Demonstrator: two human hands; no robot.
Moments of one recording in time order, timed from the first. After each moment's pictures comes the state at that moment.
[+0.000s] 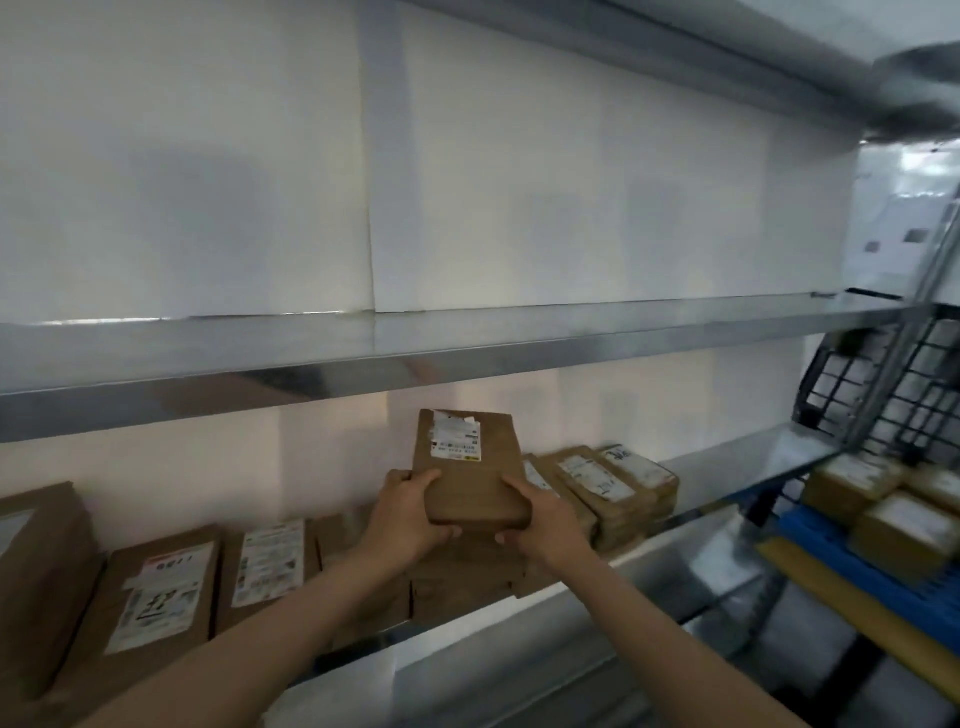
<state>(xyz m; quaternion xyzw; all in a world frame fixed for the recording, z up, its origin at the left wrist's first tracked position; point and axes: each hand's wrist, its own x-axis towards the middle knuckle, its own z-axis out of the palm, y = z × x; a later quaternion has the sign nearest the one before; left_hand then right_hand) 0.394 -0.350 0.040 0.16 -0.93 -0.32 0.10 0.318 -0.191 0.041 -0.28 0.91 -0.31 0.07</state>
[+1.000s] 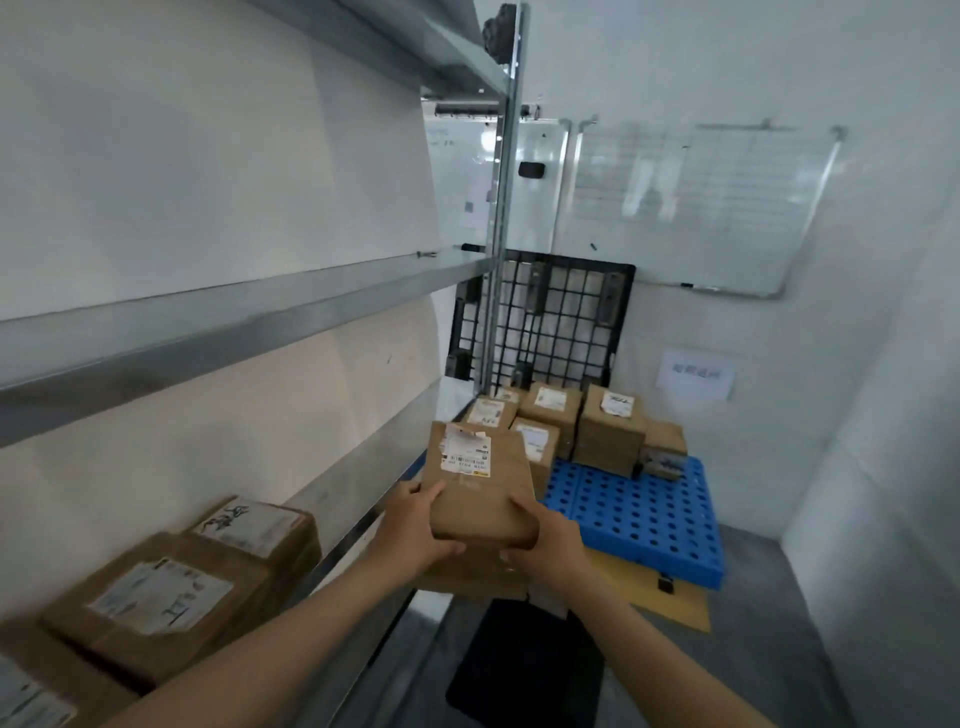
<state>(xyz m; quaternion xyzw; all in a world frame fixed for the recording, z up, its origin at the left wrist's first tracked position) 0.120 0.028 0.015 -0.19 -0.93 -0.32 -0.05 0.180 0.189 0.013 0.13 0.93 -0.33 -0.02</state>
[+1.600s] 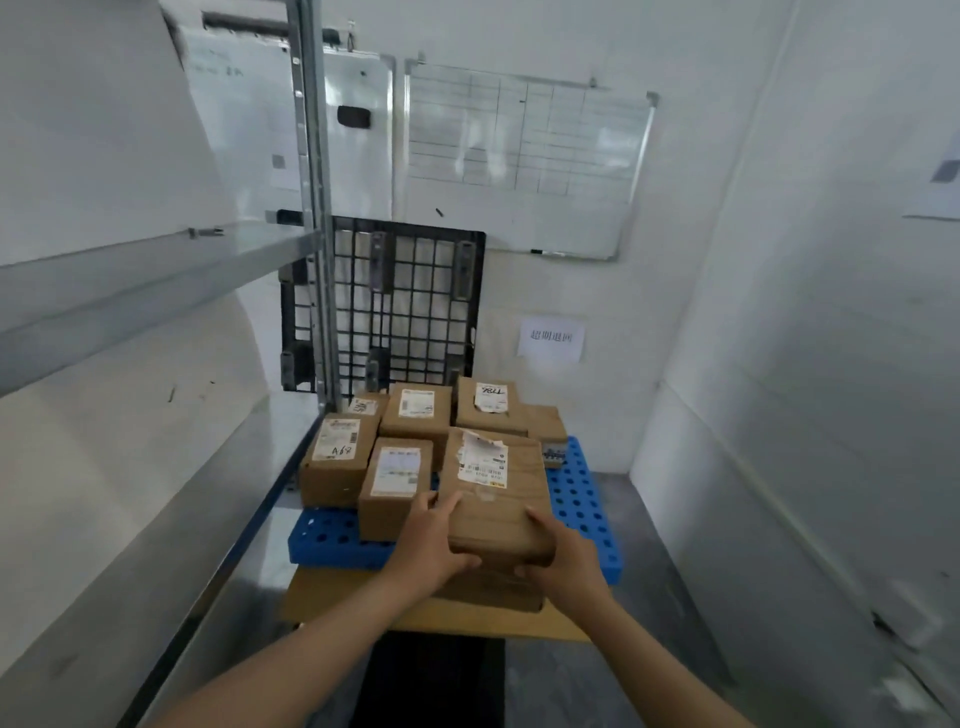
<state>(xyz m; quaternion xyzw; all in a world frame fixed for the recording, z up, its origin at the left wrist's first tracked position) -0.006 0.233 -0.020 -0.38 -0.86 -0.32 -0.14 0.120 0.346 -0.014 0.34 0.88 -0.33 -0.10</state>
